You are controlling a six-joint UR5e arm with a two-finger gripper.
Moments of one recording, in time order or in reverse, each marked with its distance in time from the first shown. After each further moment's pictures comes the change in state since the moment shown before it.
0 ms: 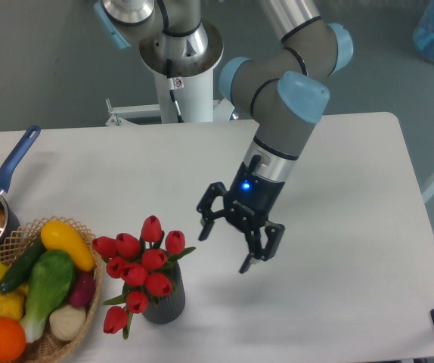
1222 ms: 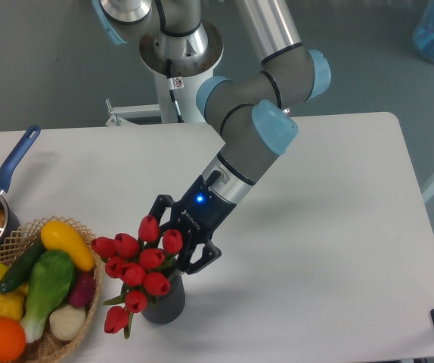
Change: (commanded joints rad) arm -0.054 -0.054 -0.002 0.014 -0.143 -0.032
